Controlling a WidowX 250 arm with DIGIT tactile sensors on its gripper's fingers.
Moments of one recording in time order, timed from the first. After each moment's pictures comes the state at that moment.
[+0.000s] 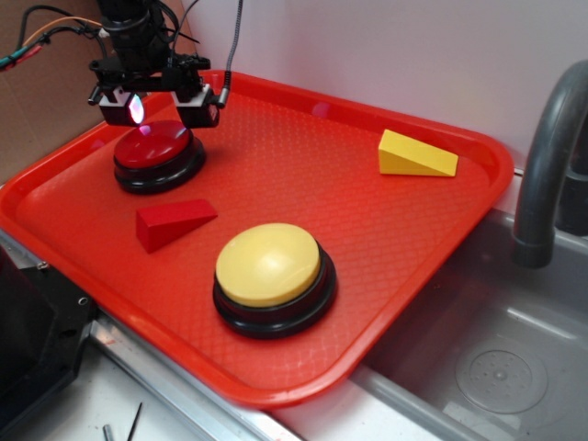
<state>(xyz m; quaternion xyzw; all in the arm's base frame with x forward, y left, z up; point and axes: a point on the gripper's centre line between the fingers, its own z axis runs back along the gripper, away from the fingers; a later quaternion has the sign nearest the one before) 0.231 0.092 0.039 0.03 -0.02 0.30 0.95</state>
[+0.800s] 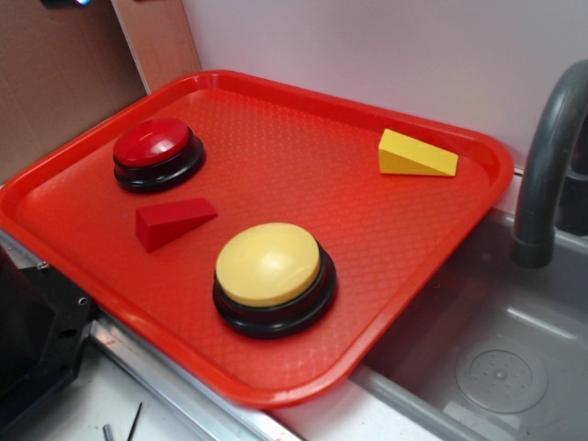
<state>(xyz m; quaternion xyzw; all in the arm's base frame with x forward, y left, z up) 0.219 0.044 0.212 -0.01 -0.06 0.26 0.96</state>
